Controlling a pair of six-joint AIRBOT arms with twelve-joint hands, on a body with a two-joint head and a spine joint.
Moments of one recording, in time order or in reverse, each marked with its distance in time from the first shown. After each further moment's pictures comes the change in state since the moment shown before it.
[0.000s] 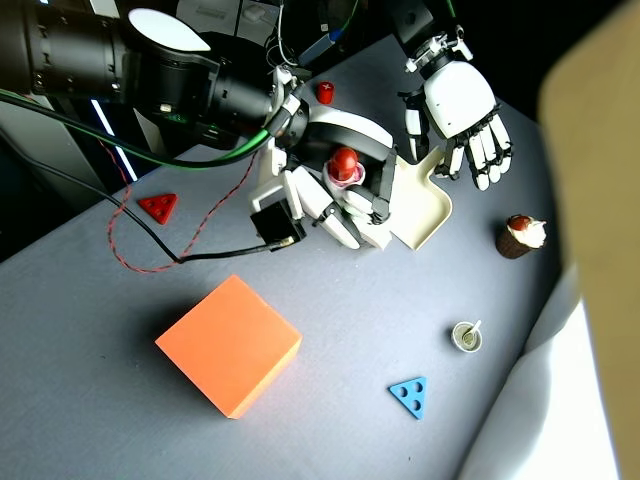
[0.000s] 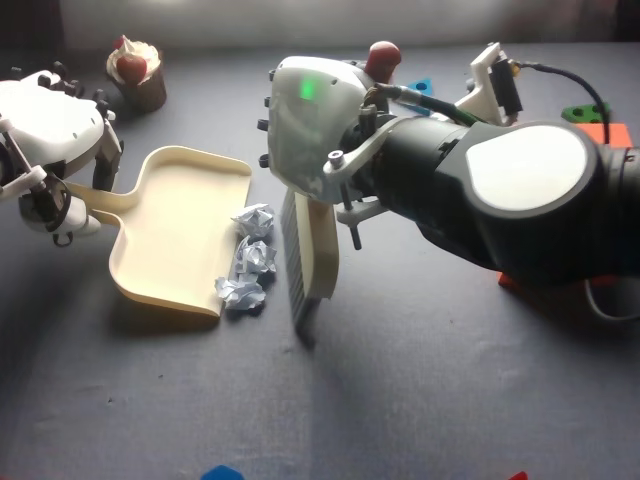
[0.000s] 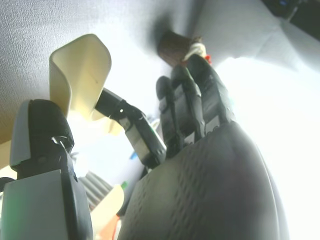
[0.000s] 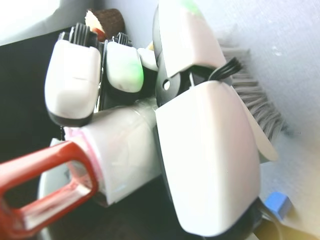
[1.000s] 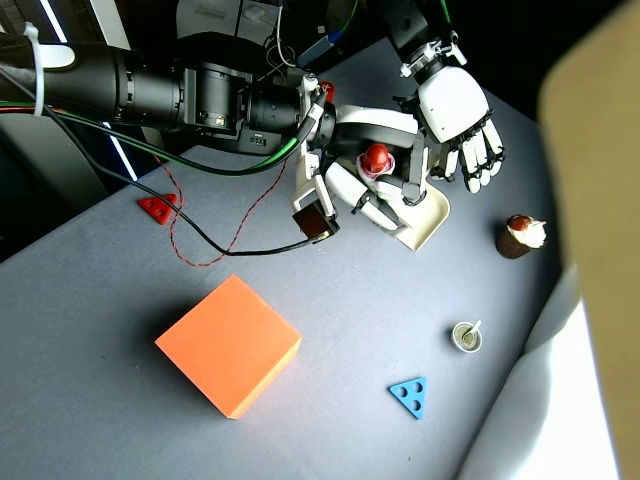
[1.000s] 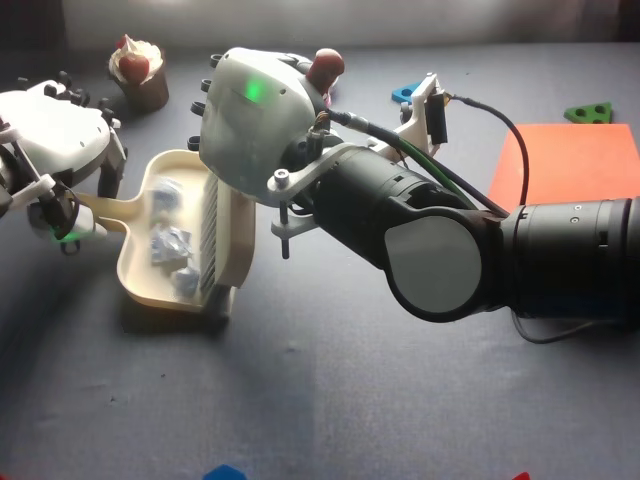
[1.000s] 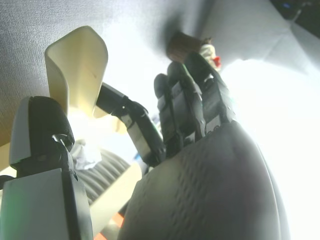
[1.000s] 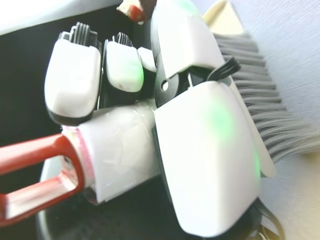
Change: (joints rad) left arm 0.021 -0.019 0.000 -0.008 -0.019 -0.016; right arm -0.068 -0.151 0.132 -0.615 -0.182 0.655
